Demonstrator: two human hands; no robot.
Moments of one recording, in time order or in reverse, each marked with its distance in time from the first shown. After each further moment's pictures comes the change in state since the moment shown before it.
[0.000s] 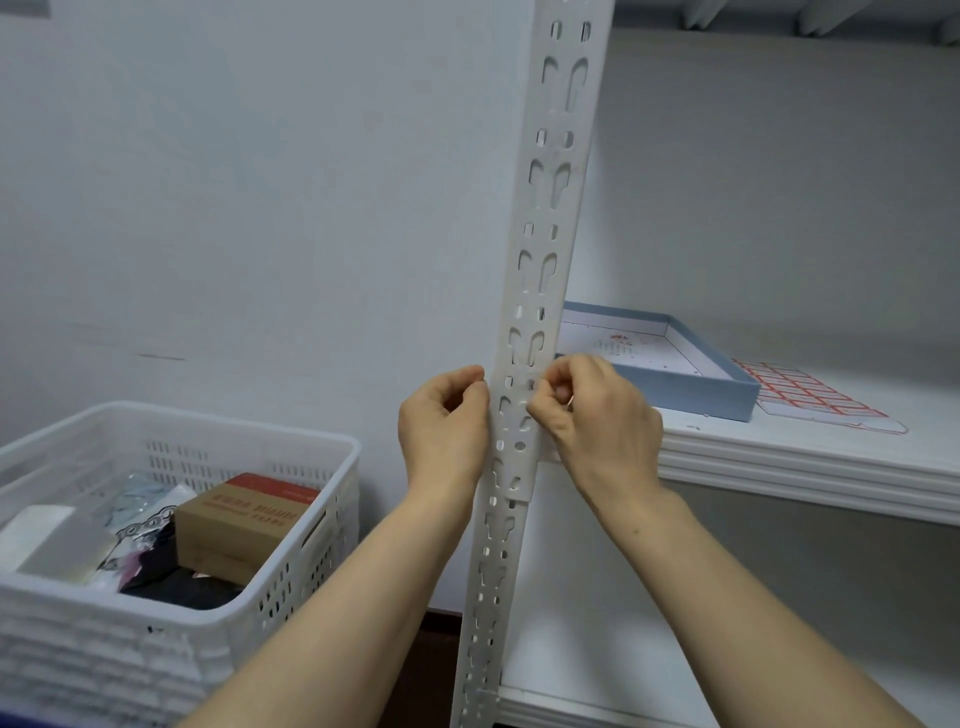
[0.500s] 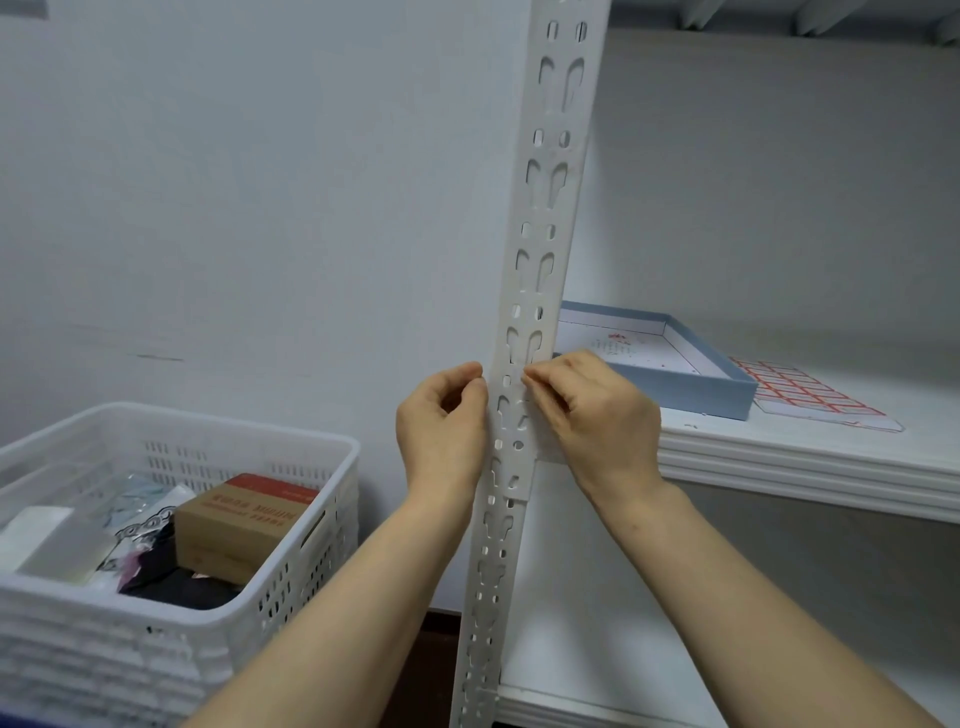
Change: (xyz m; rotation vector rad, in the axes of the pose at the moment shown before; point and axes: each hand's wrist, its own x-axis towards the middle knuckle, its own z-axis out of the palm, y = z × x) left_hand -0.001 -0.001 0.000 -0.061 -0.007 0.021; right_hand 0.004 0.008 0.007 -0.057 0.350 -0.362
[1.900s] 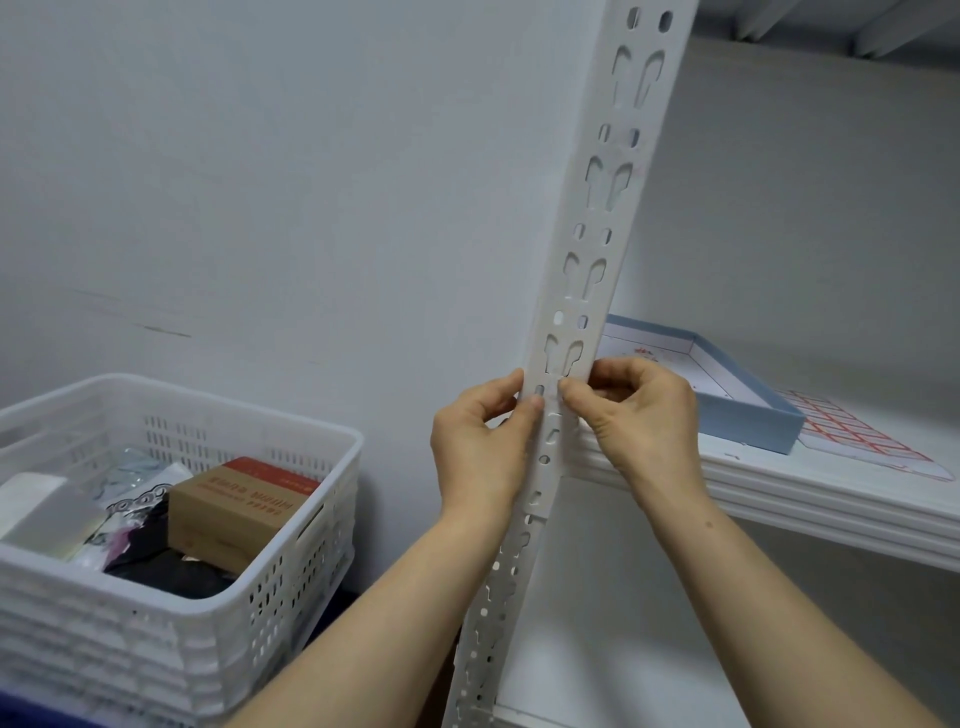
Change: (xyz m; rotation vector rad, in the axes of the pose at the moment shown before) left_hand 0.005 -0.016 0.004 -0.091 -0.083 -0.015; right_hand 0.019 0.001 0.002 0.526 -0.254 0.779
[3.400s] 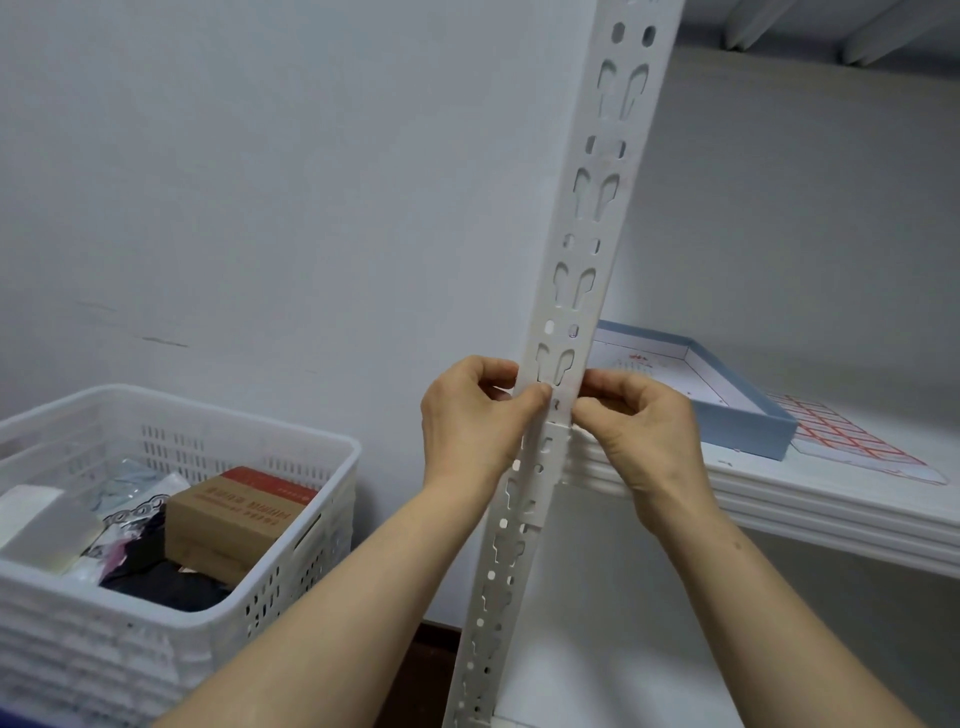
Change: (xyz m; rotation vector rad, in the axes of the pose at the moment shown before) left_hand 0.015 0.025 0.002 0.416 0.009 0.114; right_hand -0.003 0.001 -0.009 0.224 -0.136 0.088
